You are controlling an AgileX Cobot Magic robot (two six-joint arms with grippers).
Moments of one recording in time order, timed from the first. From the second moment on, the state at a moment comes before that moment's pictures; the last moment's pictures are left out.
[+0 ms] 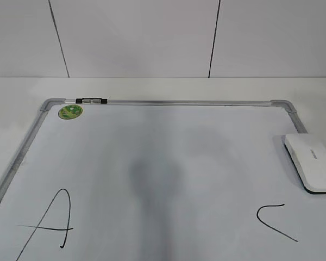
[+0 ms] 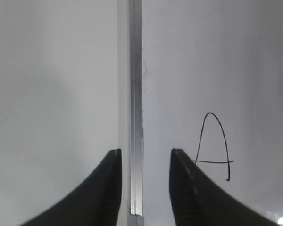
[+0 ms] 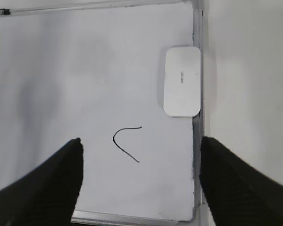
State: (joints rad) left arm -0.06 1.35 -1.26 -0.11 1.22 -0.06; right arm 0.02 0.82 -1.14 0.16 1.26 0.01
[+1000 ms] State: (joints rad) left arm -0.07 0.38 -0.73 -0.11 1.26 -0.06; right arm 0.02 0.37 -0.65 0.04 1.27 0.01
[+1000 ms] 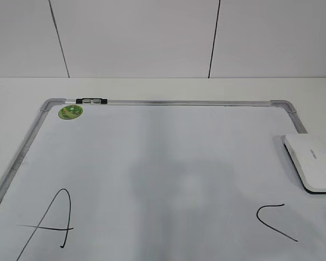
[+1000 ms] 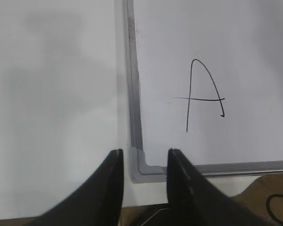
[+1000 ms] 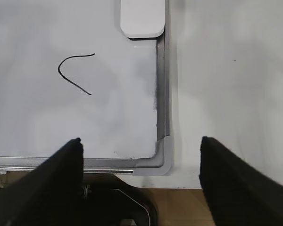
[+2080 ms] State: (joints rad) left arm -0.07 0.05 -0.53 -0.11 1.13 0.06; right arm 0.02 -0.02 -0.52 -0.05 1.20 0.01
